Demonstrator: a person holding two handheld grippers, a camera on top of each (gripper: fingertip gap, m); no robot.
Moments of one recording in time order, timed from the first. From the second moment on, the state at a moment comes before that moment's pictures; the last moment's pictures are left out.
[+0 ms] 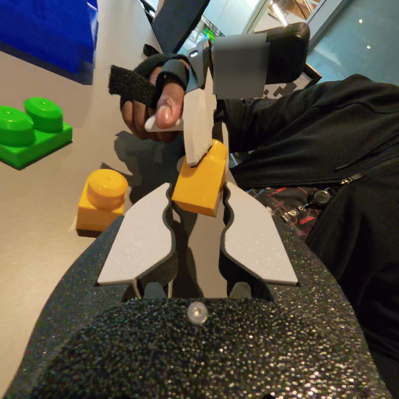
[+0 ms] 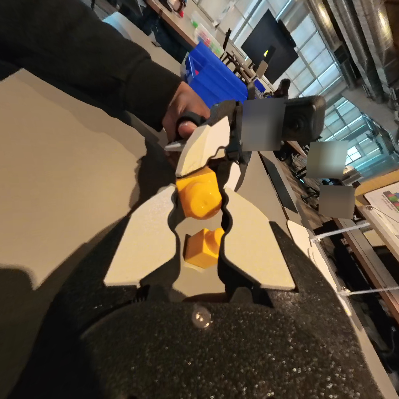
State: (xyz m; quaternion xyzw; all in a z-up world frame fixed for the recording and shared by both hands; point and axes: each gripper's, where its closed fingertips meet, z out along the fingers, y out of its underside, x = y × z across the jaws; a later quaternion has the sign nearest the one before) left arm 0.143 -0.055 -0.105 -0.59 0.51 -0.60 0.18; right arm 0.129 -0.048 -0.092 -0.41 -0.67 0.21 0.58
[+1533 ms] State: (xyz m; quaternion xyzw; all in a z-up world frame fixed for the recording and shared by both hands) left arm 0.152 0.001 -0.167 -0.69 0.59 -0.30 0.30; right arm 0.191 -0.002 -0.178 -0.69 -0.64 0.17 0.28
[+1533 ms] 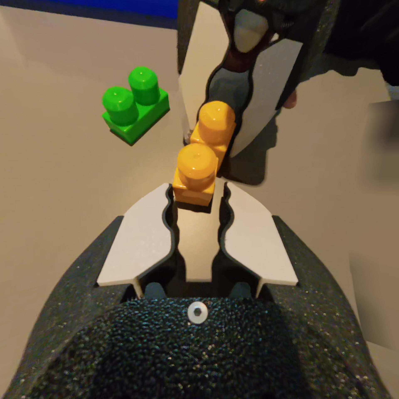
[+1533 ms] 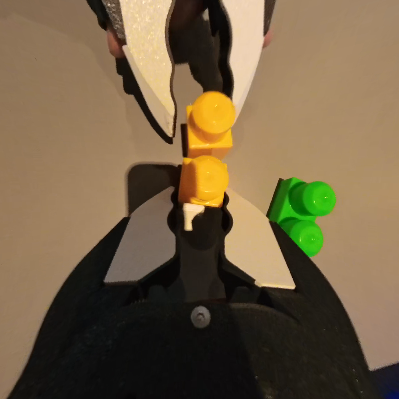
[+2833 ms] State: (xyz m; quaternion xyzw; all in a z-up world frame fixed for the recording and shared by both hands) left arm 0.146 -0.036 -0.177 -0.72 0.61 -0.26 0.21; right arm 0.176 -0.031 -0.178 -0.58 -0.72 0.26 0.29
